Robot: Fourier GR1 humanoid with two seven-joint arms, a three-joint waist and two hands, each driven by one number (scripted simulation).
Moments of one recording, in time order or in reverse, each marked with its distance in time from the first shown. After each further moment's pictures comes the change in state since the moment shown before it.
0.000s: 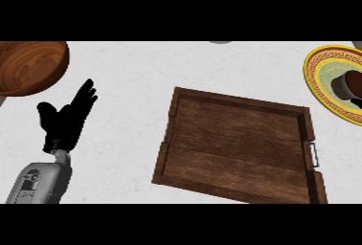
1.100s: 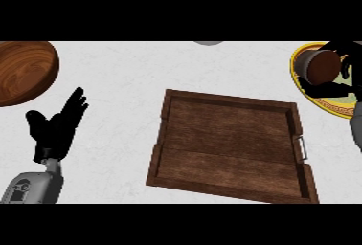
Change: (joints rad) left arm 0.067 0.031 0.011 -0.015 0.033 0.023 -0.005; right arm 0.240 0.266 0.190 -0.901 -0.002 -0.120 0.418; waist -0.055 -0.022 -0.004
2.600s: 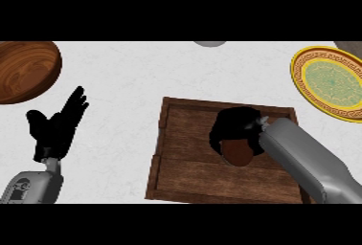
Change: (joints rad) left arm -0.006 0.017 -0.021 0.002 0.012 0.010 -0.007; right arm -0.188 0.086 0.837 0.211 0.250 0.534 -0.811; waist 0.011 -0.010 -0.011
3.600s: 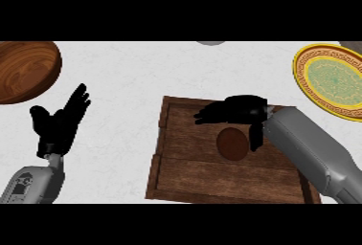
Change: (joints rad) left arm -0.033 0.024 -0.034 0.038 0.039 0.023 -0.012; right arm -0.071 -0.013 -0.025 0.109 -0.182 0.027 0.059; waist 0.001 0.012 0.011
